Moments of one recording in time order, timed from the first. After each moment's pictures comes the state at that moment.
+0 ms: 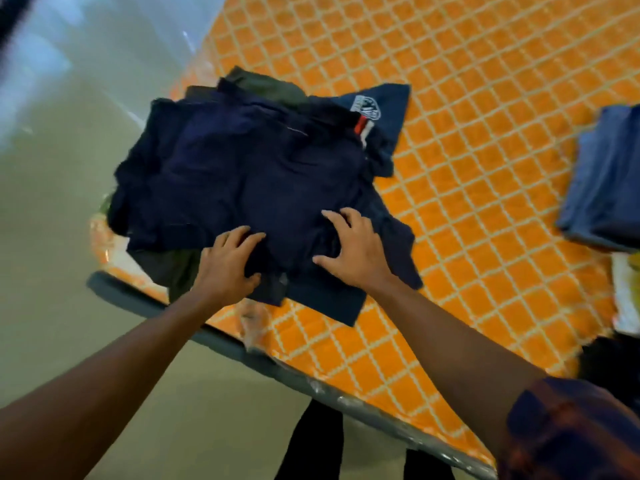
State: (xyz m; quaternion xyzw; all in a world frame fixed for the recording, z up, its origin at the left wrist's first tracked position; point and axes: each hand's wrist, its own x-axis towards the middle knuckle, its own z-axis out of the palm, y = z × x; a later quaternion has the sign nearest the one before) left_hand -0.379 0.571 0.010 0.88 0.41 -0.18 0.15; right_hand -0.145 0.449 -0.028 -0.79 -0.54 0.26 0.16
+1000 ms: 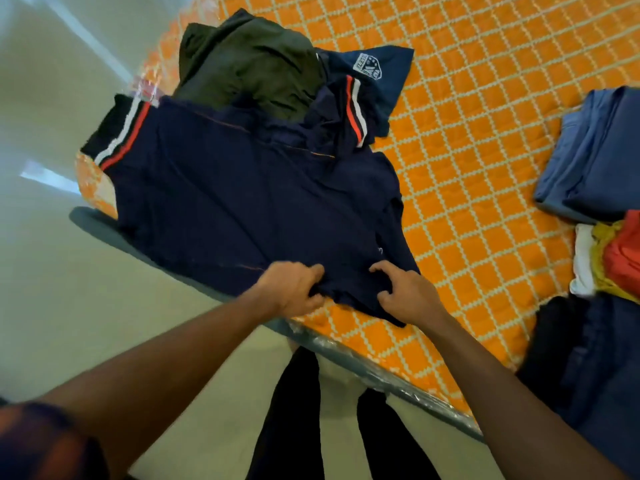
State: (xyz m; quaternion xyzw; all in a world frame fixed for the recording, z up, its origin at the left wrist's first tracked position) left_hand -0.336 0.419 0.000 0.91 0.24 -0.26 0.21; right_hand -0.124 0.274 -0.005 -0.78 -0.48 0.41 0.01
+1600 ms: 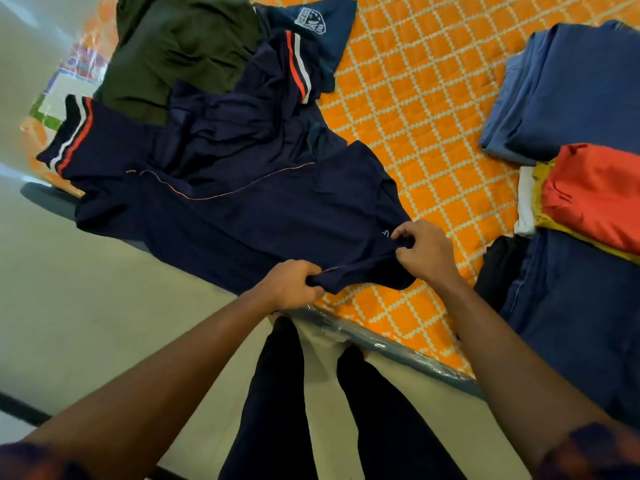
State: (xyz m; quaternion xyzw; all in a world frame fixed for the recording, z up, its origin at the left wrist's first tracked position) left_hand -0.298 0.313 0.012 0.79 0.33 -0.27 0.45; right_hand -0.051 0.188 0.005 -0.86 -0.39 0.31 0.09
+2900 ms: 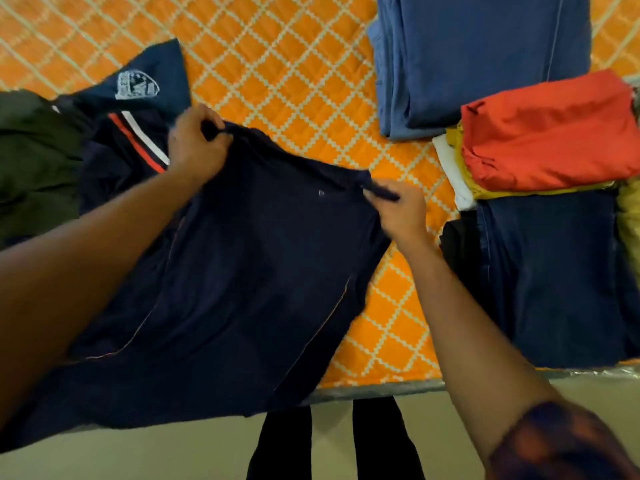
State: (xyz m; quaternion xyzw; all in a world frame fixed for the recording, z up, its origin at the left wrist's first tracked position) left_hand -0.043 0.543 -0.008 0.84 0.38 0.07 0.38; right_hand 0.042 0.227 -0.025 -0.83 -0.06 0.24 0.50
